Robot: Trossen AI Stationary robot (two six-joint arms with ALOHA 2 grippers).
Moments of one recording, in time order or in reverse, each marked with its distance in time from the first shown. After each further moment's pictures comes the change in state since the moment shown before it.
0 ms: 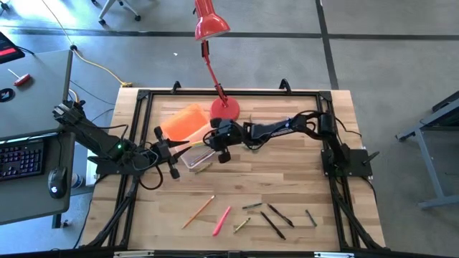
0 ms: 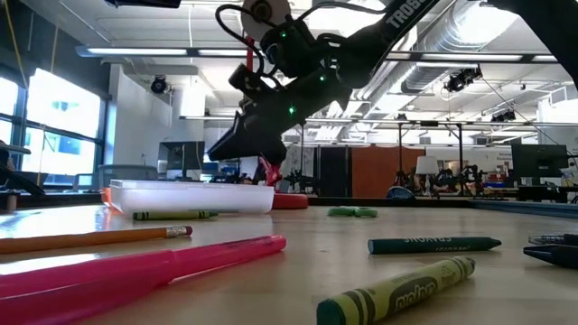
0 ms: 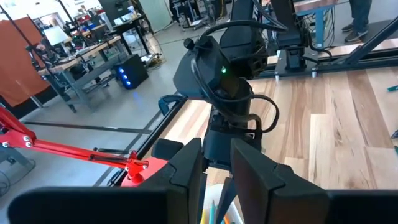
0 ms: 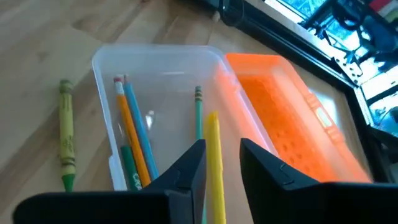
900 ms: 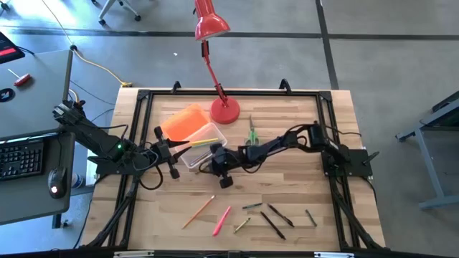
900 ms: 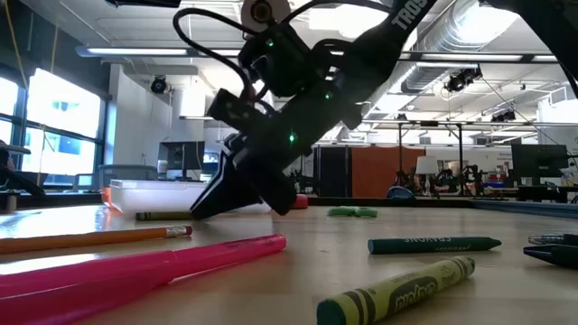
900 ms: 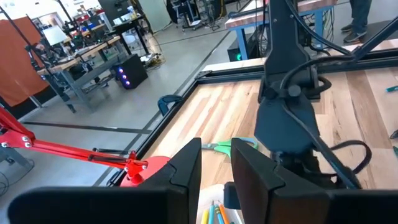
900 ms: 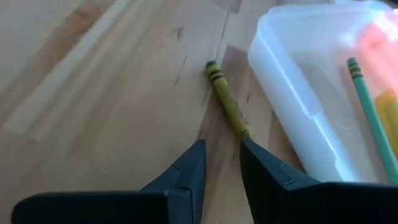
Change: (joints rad) left arm 0.000 0.000 0.001 0.000 0.003 0.000; right arm 0.176 0.123 0.000 -0.035 0.061 0.195
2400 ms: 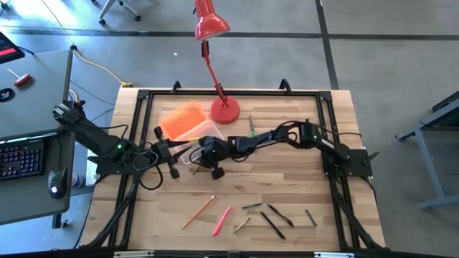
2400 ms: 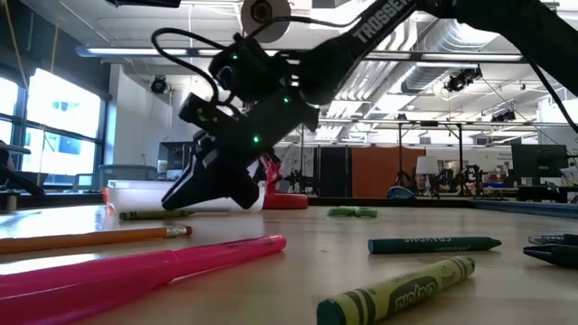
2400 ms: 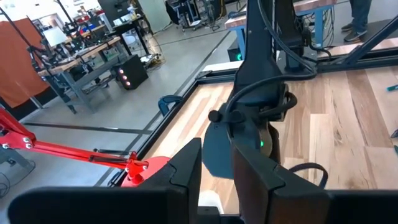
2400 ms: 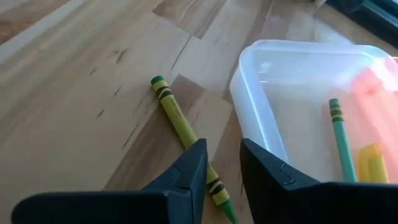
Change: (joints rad) left arm 0.000 0.000 0.000 0.000 -0.001 0.008; right arm -0.075 0.131 0.265 -0.181 -0.104 -0.189
